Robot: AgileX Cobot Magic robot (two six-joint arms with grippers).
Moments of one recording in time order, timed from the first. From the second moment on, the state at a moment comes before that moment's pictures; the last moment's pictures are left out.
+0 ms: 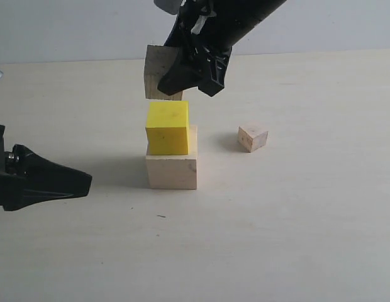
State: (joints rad) left arm -0.22 1.12 -0.54 -1.14 0.92 1.04; right arm 0.48 1.85 -1.54 0.72 0.97 -1.47
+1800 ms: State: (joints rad) left arm -0.22 1.12 -0.54 -1.13 0.92 1.04; right arm 0.48 1.94 -1.54 0.72 0.97 -1.48
